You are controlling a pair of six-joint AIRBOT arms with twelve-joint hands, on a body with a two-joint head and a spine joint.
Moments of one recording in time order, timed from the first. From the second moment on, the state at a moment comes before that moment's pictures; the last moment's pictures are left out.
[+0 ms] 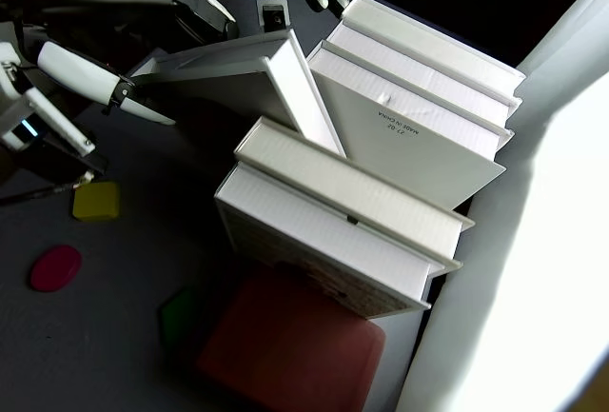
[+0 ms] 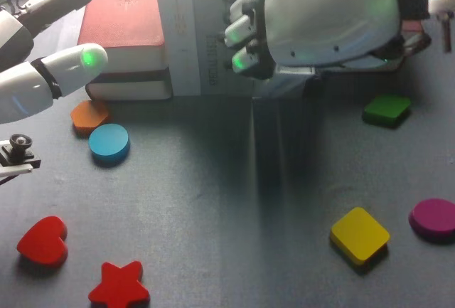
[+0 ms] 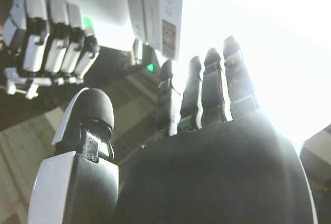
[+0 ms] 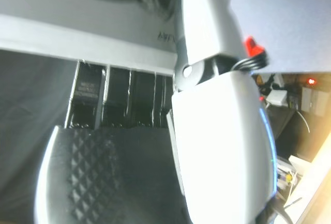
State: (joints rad) left arm 1.05 -1.09 1.36 -0.08 -1.34 0.10; right arm -0.12 -1.02 1.04 -2.03 0.50 0.22
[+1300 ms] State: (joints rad) left arm 1.06 -1.09 1.36 -0.09 -1.35 0.10; right arm 0.02 -0.80 0.91 -1.76 0.94 0.19
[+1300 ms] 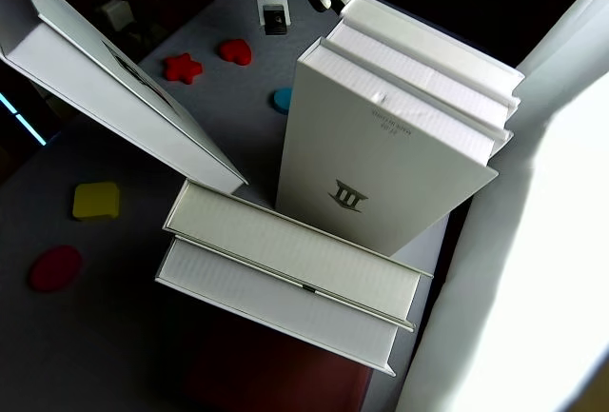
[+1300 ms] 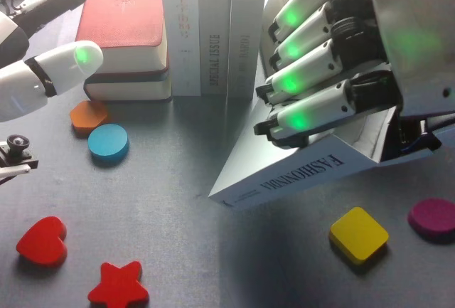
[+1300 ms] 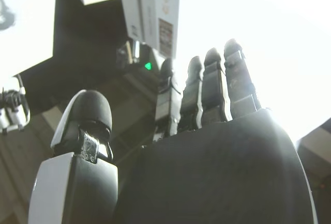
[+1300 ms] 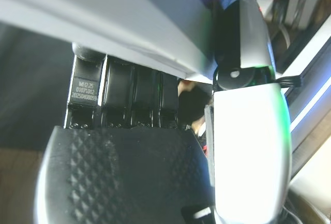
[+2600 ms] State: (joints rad) left arm 1.02 -1.15 1.44 -0.10 -1.30 0.09; right arm 0.04 -1.04 1.31 -1.80 0.91 0.69
